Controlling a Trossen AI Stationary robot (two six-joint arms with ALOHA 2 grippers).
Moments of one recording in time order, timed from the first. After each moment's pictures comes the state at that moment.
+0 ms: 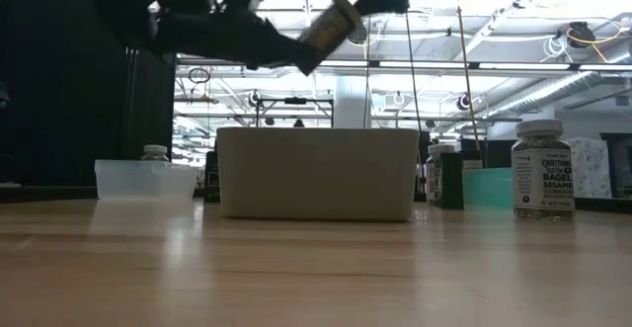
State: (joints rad) left arm 0.22 1.44 0.63 0.74 0.18 0.36; right arm -0.06 1.47 1.39 -0.49 0.21 0.11
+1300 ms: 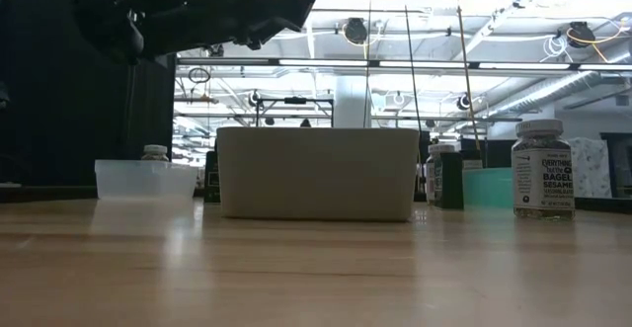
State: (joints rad) left arm 0.21 1.44 0.51 1.18 0.28 0.20; right arm 0.02 1.51 1.39 -0.18 0.23 -0.10
